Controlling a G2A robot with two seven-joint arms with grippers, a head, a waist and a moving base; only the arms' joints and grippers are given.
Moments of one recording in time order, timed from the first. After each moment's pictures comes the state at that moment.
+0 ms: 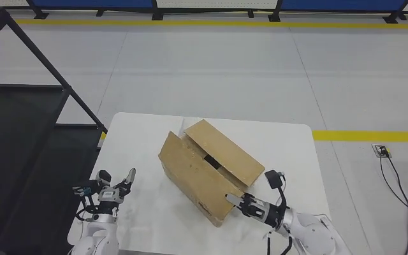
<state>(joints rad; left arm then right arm) 1.44 -1.25 -1.58 -1.58 1.04 -0.10 0.25 -1.28 -1.21 1.32 -1.64 -0.05 -0.64 0.77</state>
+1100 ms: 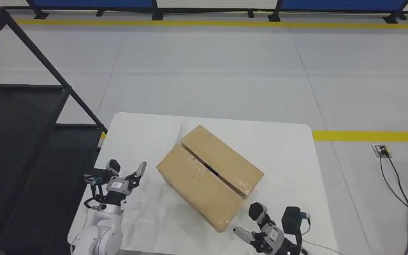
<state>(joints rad) 1.38 -1.25 -1.54 -1.60 1.12 -0.17 0.19 -1.73 -1.20 1.40 -2.01 -0.78 -0.53 0.16</state>
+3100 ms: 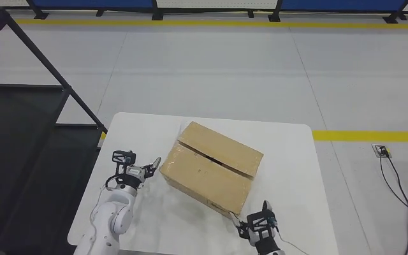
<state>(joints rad) 1.13 -1.26 -1.42 -1.34 1.28 -0.16 0.02 -1.69 -1.27 1.16 -1.97 -1.42 0.22 0.05</state>
